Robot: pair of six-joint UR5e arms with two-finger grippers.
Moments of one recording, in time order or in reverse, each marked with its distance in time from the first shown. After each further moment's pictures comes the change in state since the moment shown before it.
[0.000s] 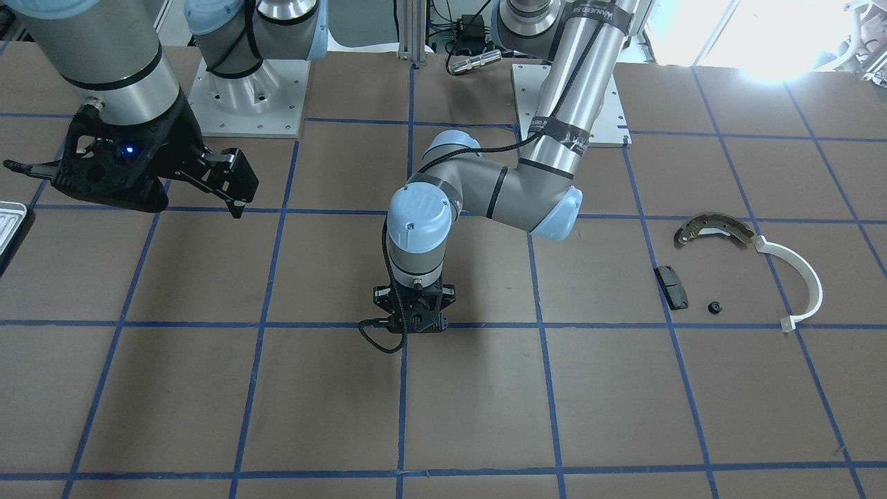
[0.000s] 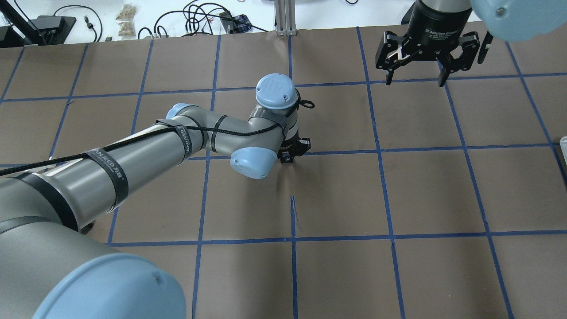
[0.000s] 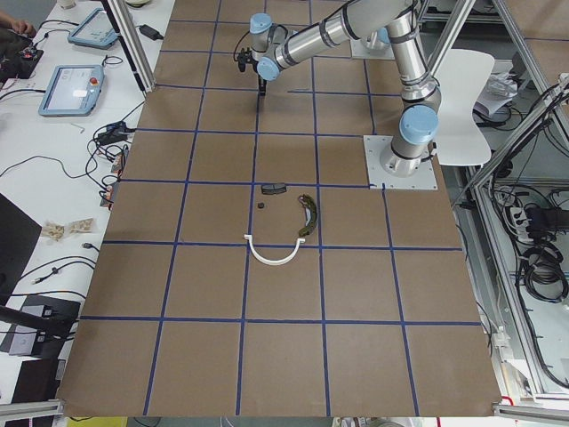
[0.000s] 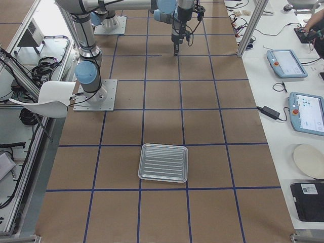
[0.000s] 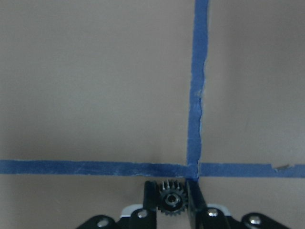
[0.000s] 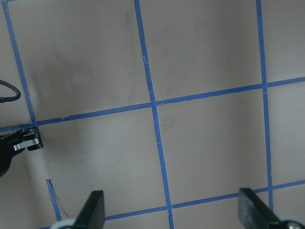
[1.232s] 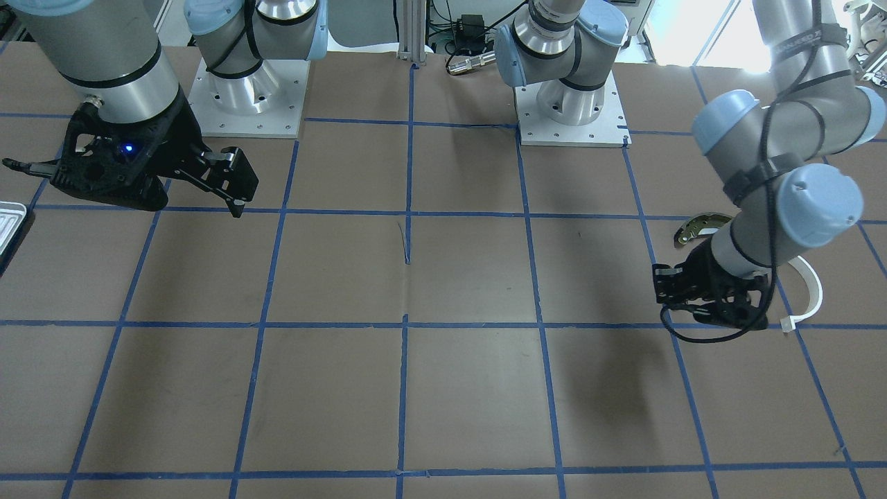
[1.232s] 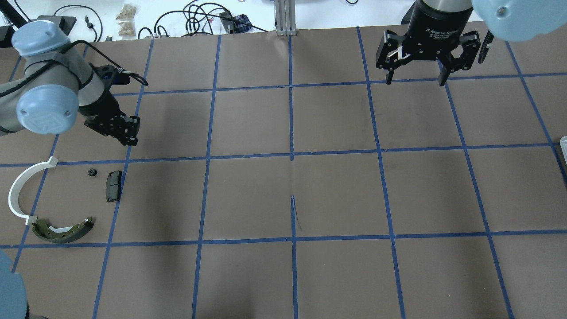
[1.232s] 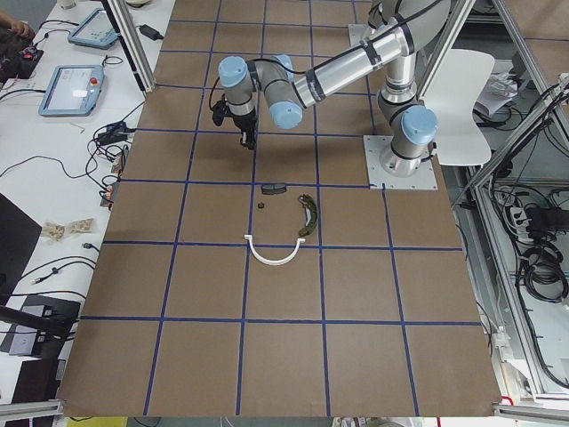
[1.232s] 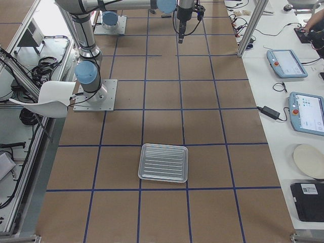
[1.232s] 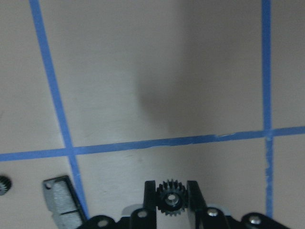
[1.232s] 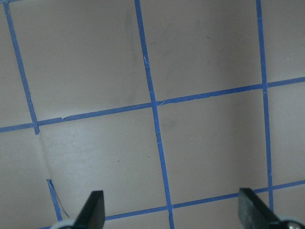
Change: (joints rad) left arm 0.740 0.280 -0.071 -0.339 0.024 0.941; right arm 0.000 -0.003 0.000 0.000 0.001 0.000
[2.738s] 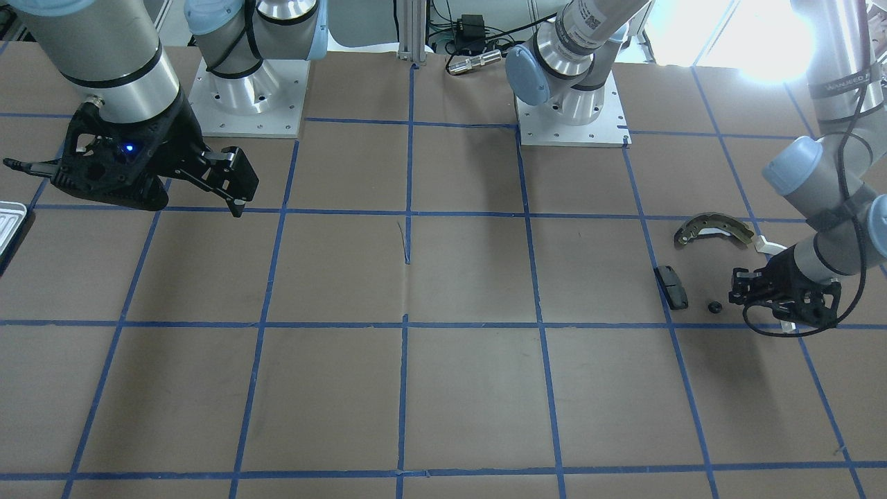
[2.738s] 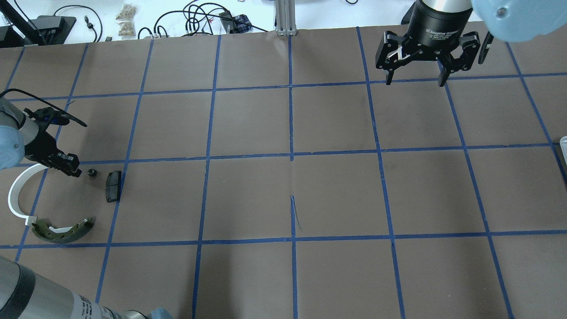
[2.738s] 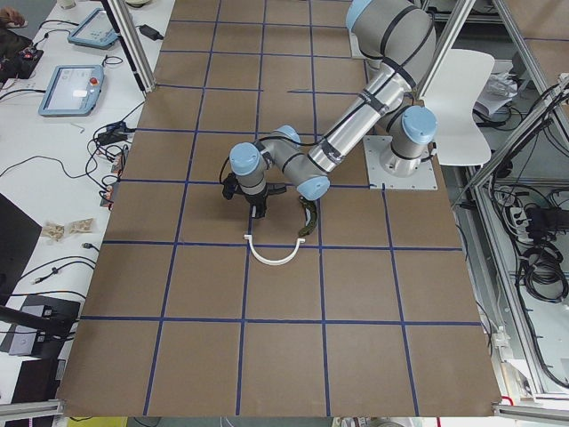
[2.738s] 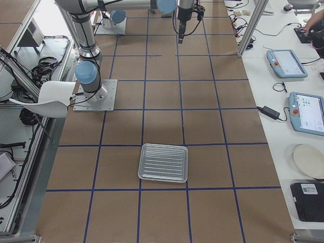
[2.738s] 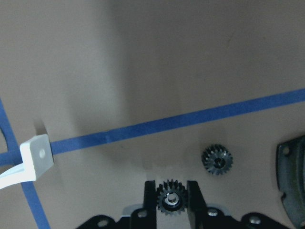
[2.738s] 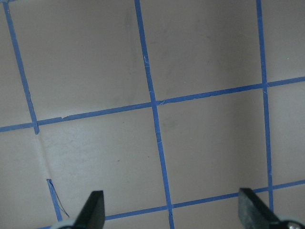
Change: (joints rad) left arm 0.284 -0.144 -0.052 0.195 0.030 0.323; right arm 0.000 0.000 0.001 0.000 0.000 0.000
